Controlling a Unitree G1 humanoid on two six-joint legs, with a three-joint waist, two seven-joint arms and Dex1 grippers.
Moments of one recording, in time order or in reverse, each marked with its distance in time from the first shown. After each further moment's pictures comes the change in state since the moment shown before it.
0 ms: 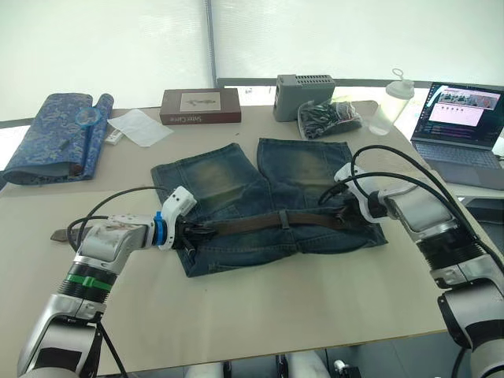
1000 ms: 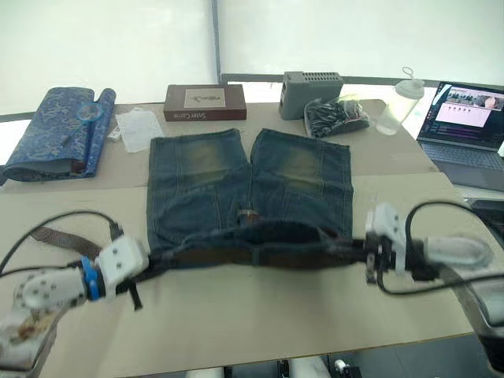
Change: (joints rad) left arm 0.882 0.180 0.435 -0.643 0.098 -0.580 -0.089; right arm 0.816 -0.221 -0.403 -0.733 0.422 -0.358 0.279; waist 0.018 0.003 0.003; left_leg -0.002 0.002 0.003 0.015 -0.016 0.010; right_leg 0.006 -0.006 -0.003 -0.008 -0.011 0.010
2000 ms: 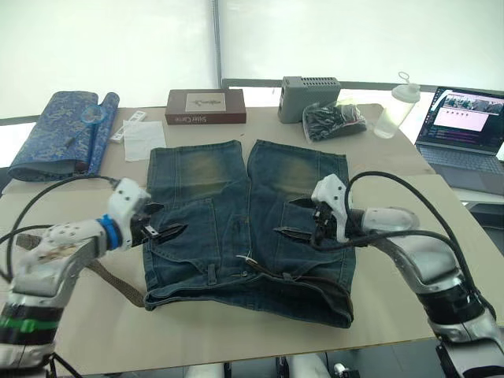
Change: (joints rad) left arm -0.657 0.003 -0.318 0.399 -0.049 0.414 0.152; right arm -0.510 0.146 0.445 0.373 -0.284 -0.058 -0.241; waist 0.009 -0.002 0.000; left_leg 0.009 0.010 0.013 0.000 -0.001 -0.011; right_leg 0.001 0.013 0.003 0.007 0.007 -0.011
